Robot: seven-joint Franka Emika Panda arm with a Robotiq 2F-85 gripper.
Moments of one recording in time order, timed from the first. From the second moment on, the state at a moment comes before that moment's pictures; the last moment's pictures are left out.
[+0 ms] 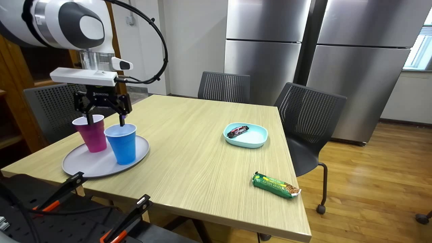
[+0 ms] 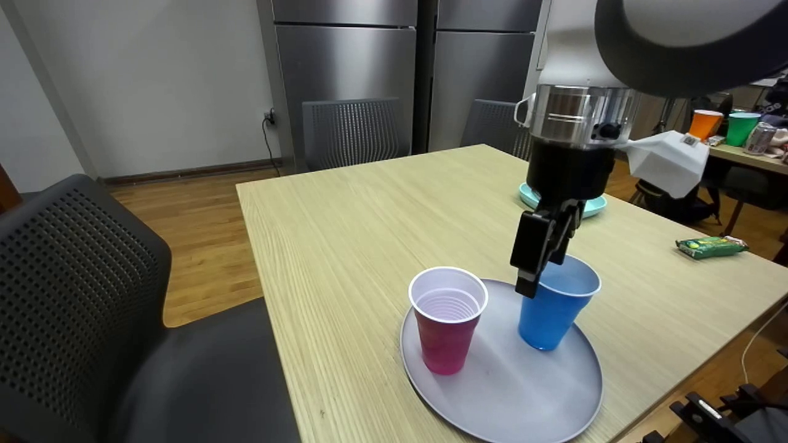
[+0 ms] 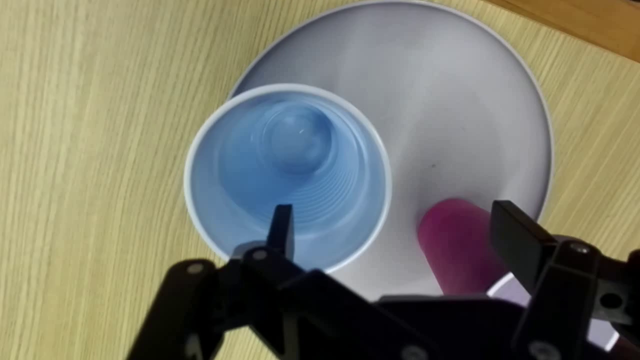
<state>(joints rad) 0.18 0.05 0.17 -2.67 0.08 2.66 -0.23</state>
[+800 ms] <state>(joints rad) 0.14 -0.11 0.06 -2.65 0.29 2.62 -0.26</state>
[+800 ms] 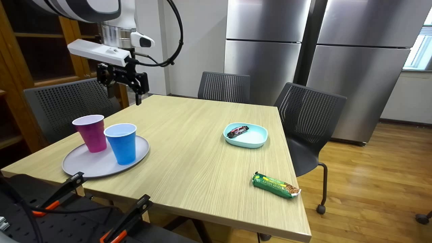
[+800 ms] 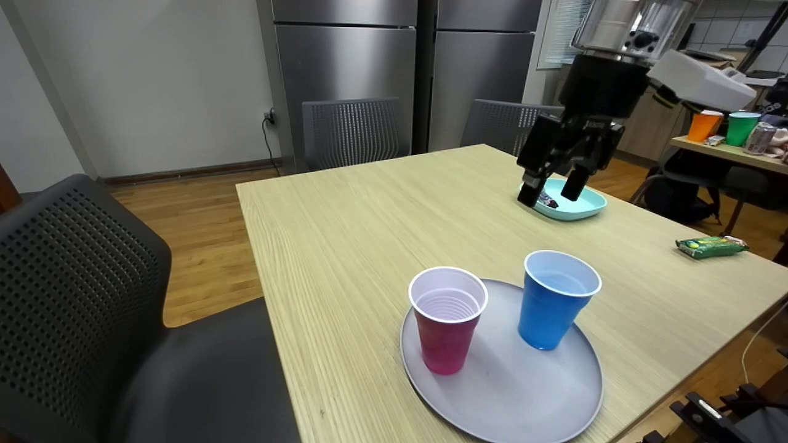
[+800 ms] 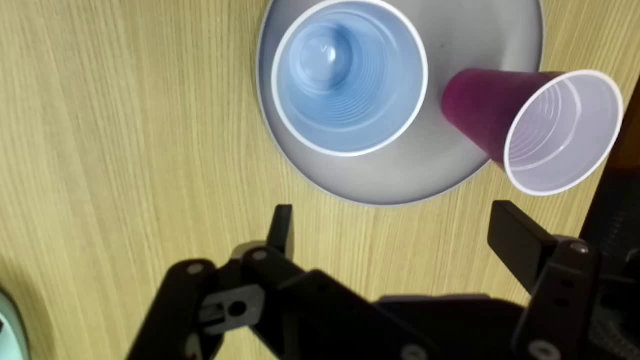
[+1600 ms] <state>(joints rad) -0.04 -0.08 -0.06 -2.57 0.20 2.62 0.12</state>
